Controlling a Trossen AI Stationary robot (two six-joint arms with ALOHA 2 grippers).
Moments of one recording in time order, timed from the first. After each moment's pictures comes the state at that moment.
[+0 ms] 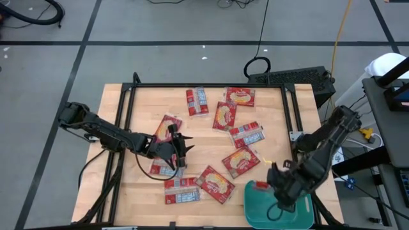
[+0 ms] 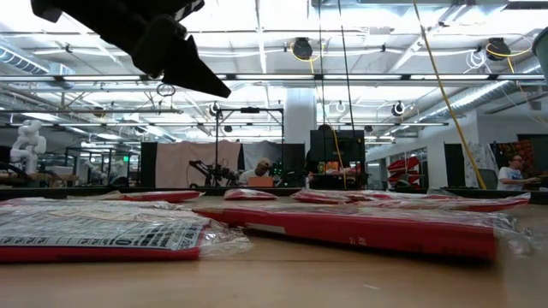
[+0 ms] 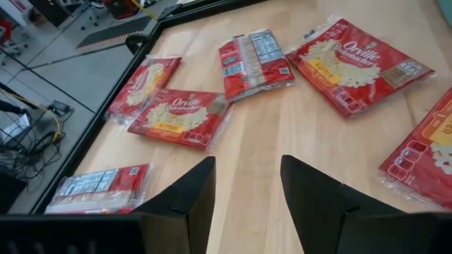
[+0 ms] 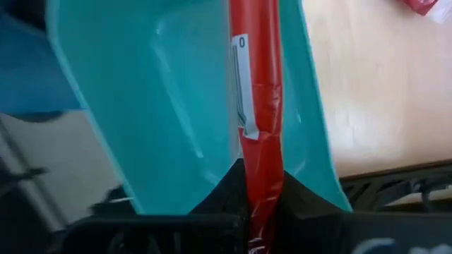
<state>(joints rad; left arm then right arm) -0.30 1.39 0.72 0.09 -0.60 0.02 0.83 1.43 1.39 -1.36 -0.13 1.17</state>
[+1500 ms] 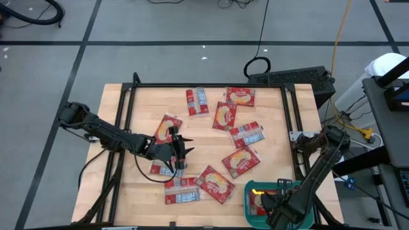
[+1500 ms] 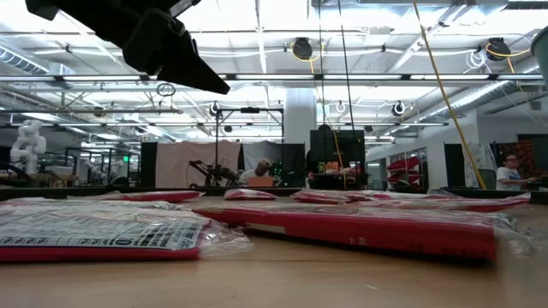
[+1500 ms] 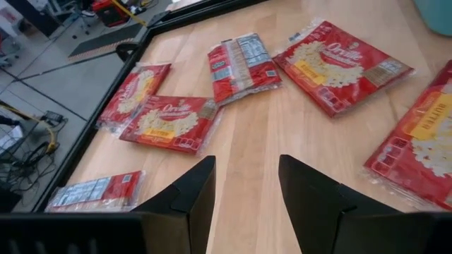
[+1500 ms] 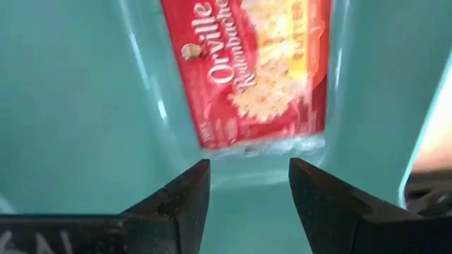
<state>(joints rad) -0.33 1.40 0.72 0.10 -0.58 0.05 0.95 1.74 1.39 -1.30 -0.21 1.10</state>
